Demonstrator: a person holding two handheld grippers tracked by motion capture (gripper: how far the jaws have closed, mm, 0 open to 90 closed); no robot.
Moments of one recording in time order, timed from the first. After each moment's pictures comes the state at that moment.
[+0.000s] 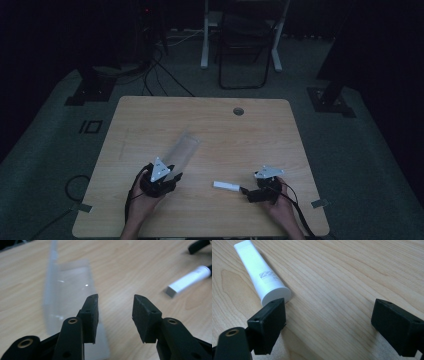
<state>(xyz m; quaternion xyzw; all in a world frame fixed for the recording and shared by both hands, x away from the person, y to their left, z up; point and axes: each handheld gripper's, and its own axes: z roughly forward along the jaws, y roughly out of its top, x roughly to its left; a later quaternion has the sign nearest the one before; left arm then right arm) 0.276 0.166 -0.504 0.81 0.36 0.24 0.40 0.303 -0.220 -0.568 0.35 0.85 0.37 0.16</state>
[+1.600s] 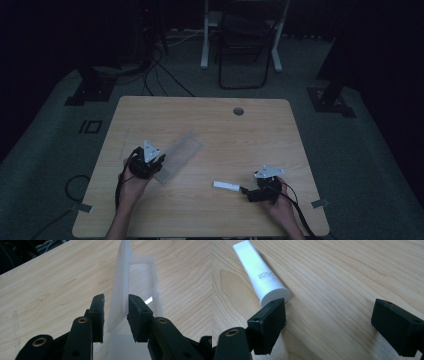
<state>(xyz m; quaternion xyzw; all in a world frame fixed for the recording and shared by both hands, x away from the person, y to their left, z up) 0.320 0.196 -0.494 0.80 0.40 0.31 0.32 0.304 -0.220 -0.568 0.36 0.84 0.37 0.15</state>
